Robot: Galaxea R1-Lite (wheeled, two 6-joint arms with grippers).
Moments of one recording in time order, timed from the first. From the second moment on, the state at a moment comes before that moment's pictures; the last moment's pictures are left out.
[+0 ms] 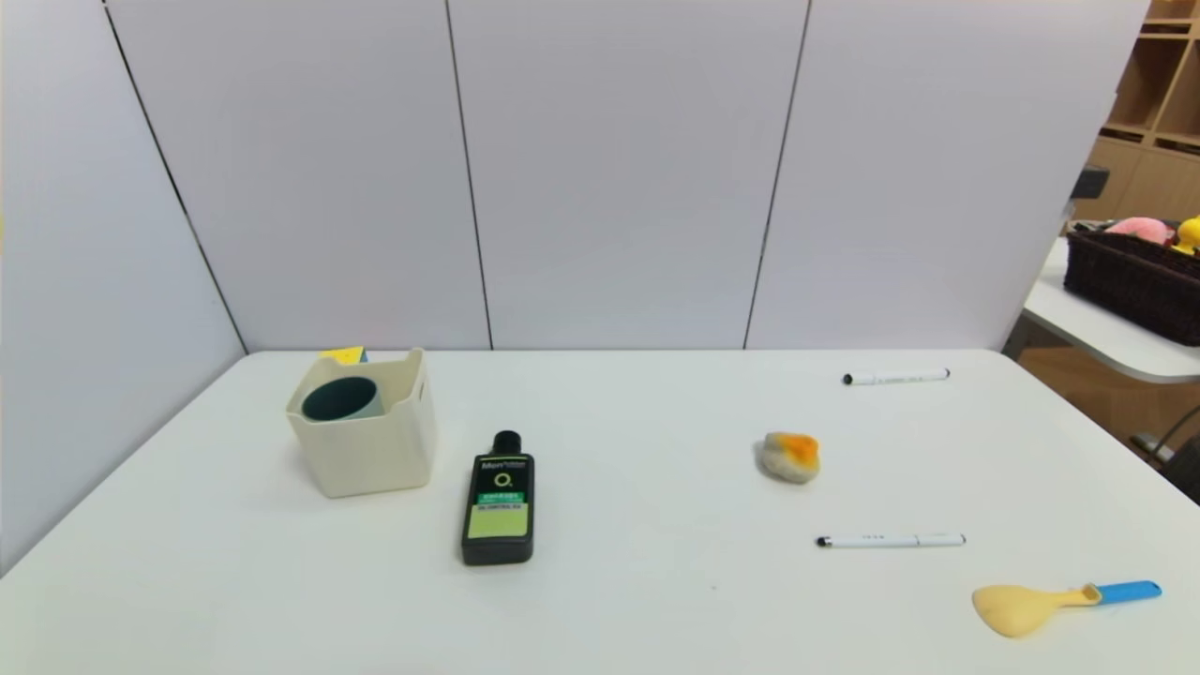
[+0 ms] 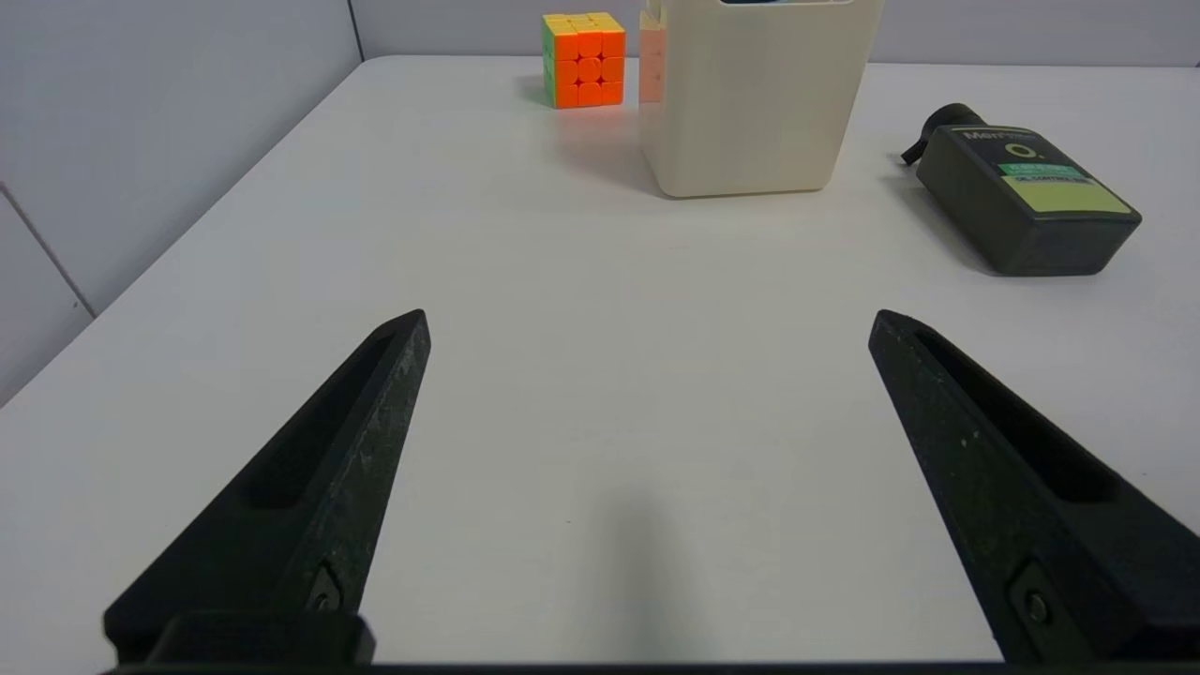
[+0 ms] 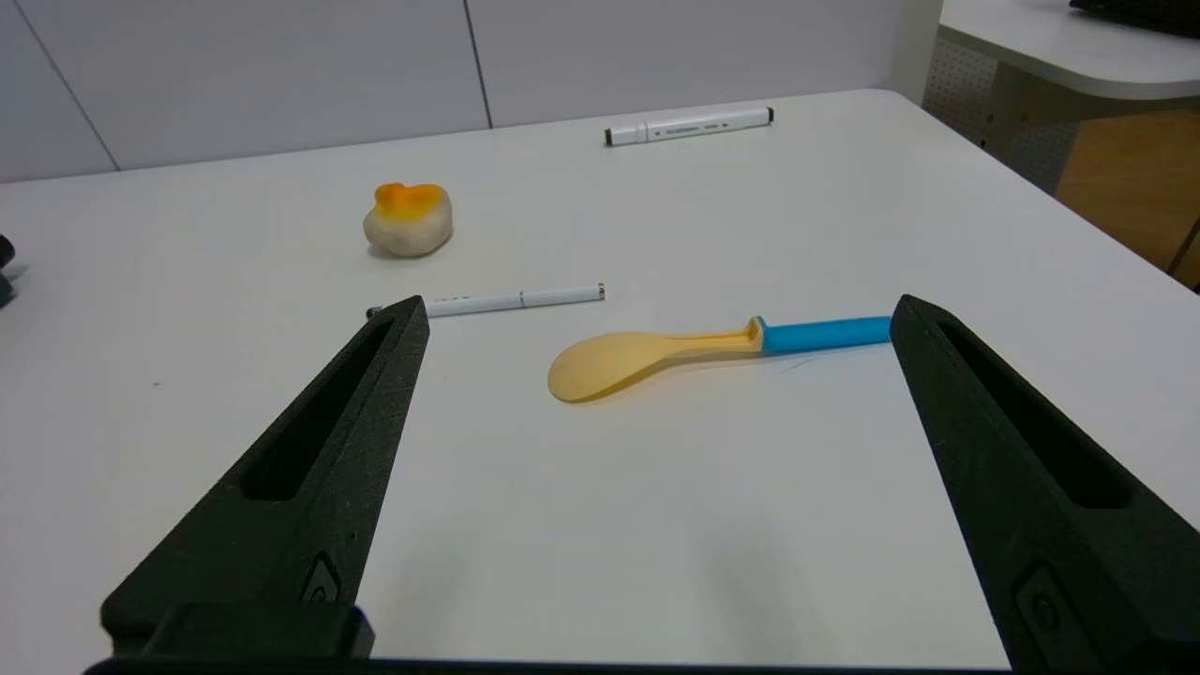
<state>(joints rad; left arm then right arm) 0.00 0.00 0.00 0.00 0.02 -0.03 0.00 0.00 0.00 -0.03 -0.04 0.09</state>
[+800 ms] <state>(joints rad) 0.00 0.00 0.00 0.00 0.02 -0.03 0.00 0.00 0.00 -0.02 -0.05 0.09</state>
